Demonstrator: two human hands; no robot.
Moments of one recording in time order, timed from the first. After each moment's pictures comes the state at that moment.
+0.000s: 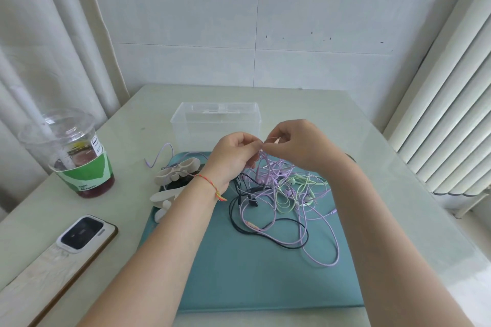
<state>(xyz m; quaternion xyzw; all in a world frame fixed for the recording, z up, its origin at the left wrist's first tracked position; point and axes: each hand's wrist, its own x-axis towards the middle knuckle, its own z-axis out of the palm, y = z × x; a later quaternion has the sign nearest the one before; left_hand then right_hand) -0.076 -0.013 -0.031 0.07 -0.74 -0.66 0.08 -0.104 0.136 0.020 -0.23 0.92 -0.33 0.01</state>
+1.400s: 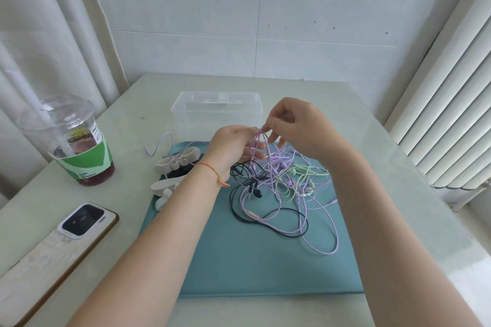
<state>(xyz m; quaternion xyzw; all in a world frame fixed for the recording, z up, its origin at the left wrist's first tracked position) -0.075 -0.014 -0.032 0.12 -0.69 -0.72 0.03 -0.097 0.134 0.026 -0.24 0.85 -0.46 0.01</state>
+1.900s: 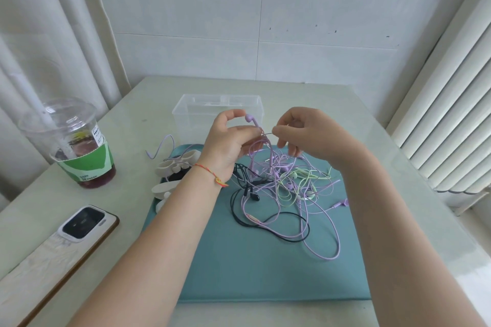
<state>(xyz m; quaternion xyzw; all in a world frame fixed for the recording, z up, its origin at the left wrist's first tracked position) -0.072 -0.013 -0.019 0.08 -0.57 -0.81 0.11 -0.106 0.148 0.025 -0.21 0.87 -0.44 0.07</state>
